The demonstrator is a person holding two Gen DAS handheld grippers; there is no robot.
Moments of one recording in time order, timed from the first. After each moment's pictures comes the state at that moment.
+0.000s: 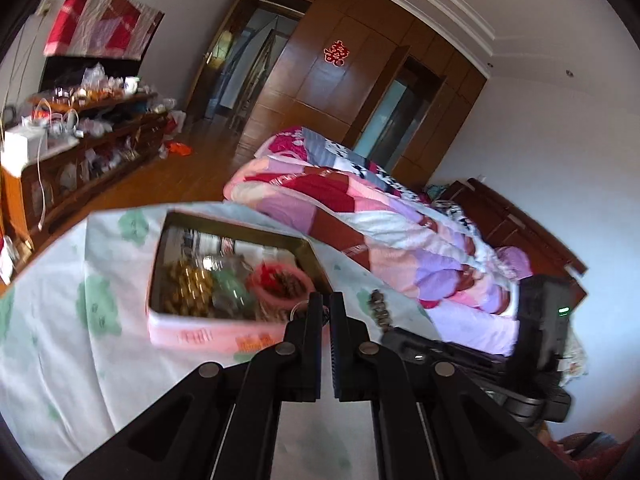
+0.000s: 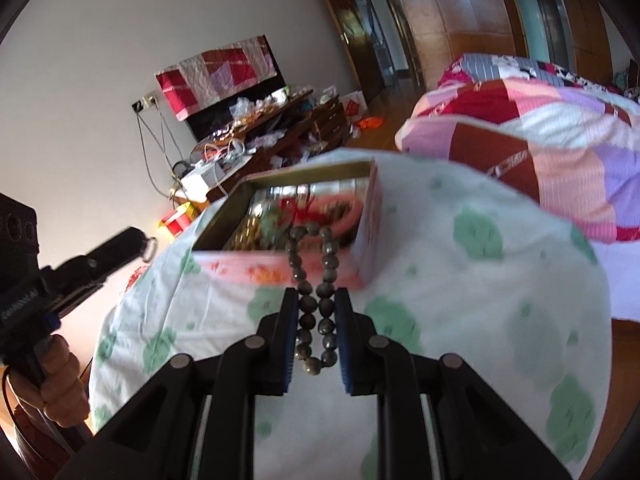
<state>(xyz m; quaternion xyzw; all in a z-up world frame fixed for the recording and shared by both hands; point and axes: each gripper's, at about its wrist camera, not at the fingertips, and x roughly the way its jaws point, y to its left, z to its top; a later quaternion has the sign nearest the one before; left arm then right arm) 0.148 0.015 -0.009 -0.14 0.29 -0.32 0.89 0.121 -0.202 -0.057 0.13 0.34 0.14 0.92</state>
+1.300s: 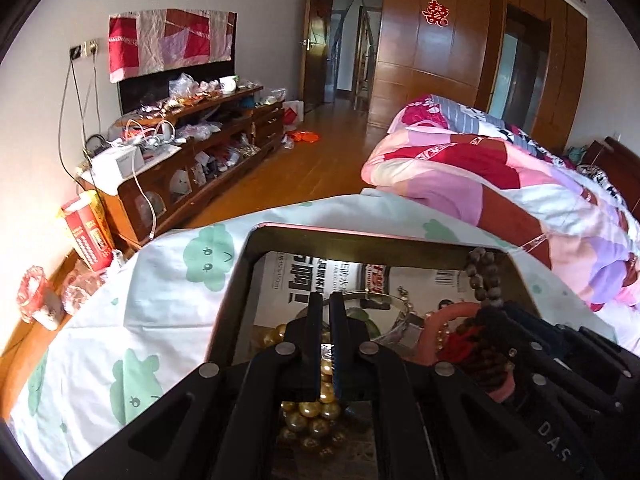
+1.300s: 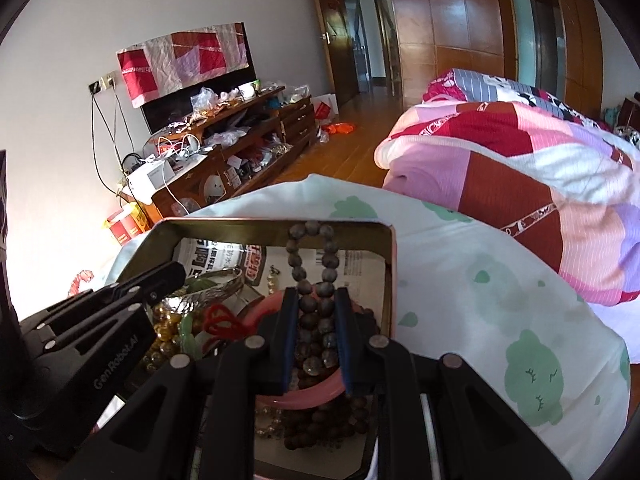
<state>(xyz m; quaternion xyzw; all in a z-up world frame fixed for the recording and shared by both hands) 0.259 -0.028 -0.074 -0.01 0.35 -0.07 0.94 0.246 -0.165 -0.079 0.06 0.35 0.07 0.93</state>
